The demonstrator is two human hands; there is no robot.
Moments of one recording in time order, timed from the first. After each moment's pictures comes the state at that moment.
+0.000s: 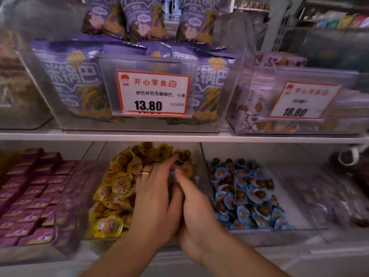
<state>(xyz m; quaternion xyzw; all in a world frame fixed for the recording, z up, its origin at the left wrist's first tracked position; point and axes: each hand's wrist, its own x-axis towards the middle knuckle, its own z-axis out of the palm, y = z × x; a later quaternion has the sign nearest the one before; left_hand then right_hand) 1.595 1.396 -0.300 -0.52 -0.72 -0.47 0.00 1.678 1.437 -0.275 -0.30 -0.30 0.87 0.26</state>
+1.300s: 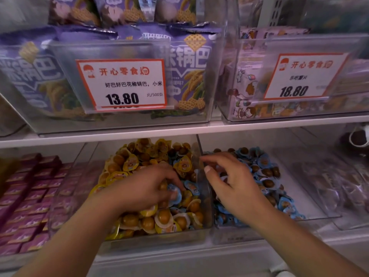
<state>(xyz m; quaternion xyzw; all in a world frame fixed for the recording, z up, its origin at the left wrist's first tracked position) 1.522 1.441 -0.298 -0.70 -0.67 -0.13 -0.20 1.743 1.522 -0.302 -0.30 -0.83 0.32 0.35</state>
